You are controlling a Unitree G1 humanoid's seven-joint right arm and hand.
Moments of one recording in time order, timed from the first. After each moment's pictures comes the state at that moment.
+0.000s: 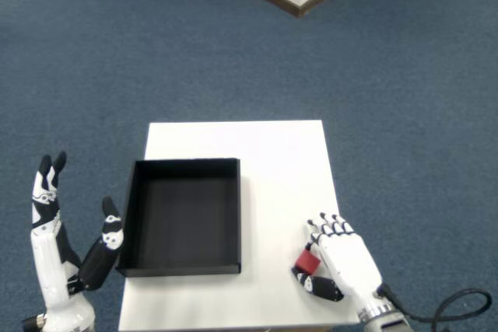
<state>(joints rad) -0.50 -0.26 2.14 1.43 0.51 -0.47 -1.00</state>
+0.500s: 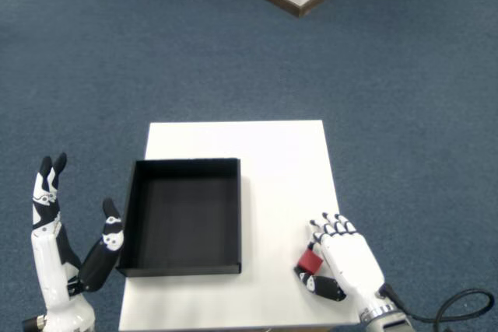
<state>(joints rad) -0.50 -0.27 2.14 1.43 0.51 -0.47 -1.01</state>
